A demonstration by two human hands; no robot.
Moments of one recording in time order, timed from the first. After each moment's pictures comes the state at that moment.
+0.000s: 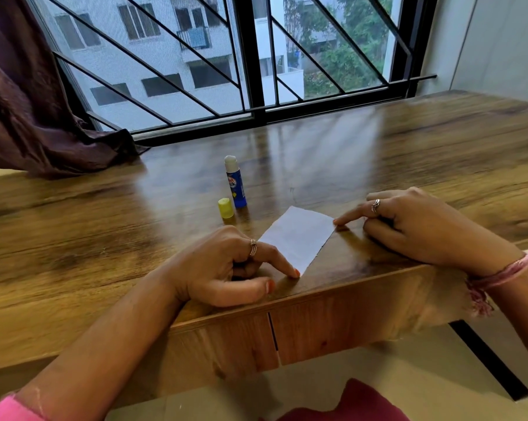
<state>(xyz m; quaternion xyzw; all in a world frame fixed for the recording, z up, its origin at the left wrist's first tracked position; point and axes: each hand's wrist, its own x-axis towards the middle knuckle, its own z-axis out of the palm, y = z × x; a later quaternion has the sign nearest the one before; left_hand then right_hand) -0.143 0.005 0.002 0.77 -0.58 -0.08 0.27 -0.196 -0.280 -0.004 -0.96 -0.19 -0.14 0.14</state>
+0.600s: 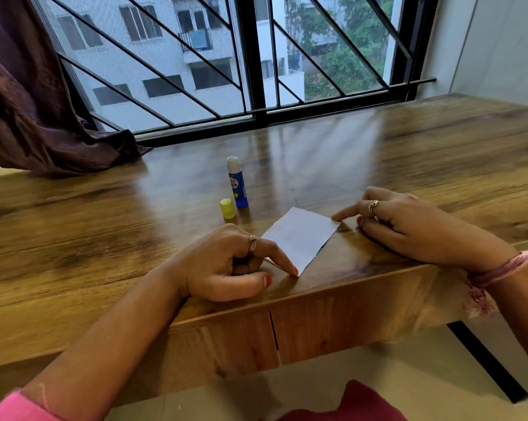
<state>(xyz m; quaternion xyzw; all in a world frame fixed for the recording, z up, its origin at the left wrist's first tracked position) -0.142 0.005 0.001 0.77 -0.56 -0.08 0.28 -0.190 -0.283 -0.009 -0.96 -0.19 -0.09 0.18</state>
